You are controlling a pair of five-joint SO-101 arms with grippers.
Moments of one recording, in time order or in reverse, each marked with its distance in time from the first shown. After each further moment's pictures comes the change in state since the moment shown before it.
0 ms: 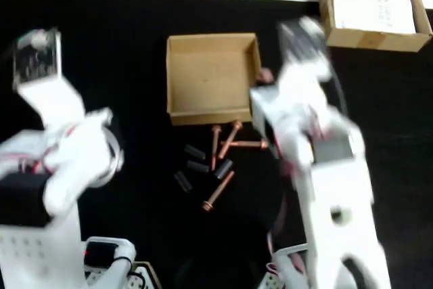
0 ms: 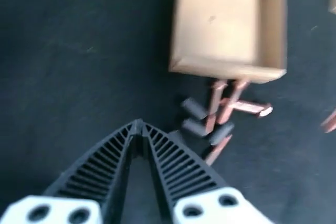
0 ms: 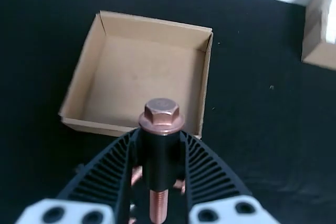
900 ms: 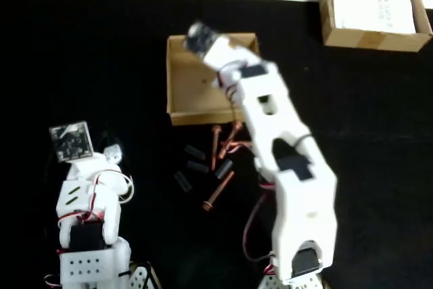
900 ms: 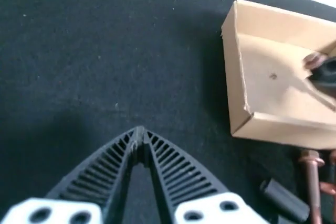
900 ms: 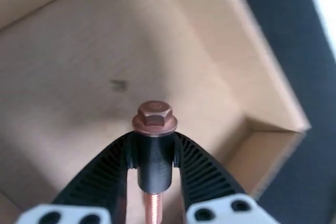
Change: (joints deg) left arm -7.5 -42.6 80.4 -60.7 -4.0; right arm -4.5 64.1 -27.9 -25.9 40.4
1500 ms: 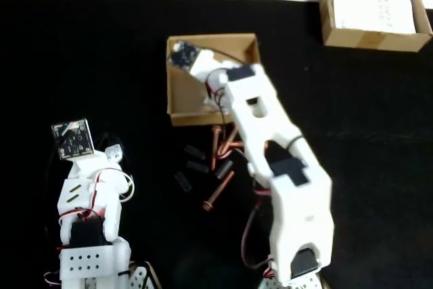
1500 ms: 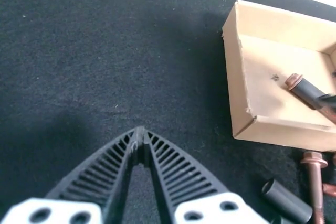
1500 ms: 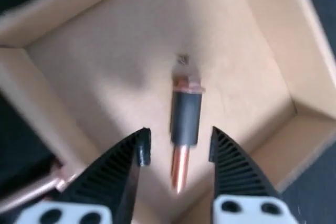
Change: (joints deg) left arm 0.0 2.5 0.0 -2.1 0.0; right arm -2.7 -10.6 -0.5 21.5 -4.2
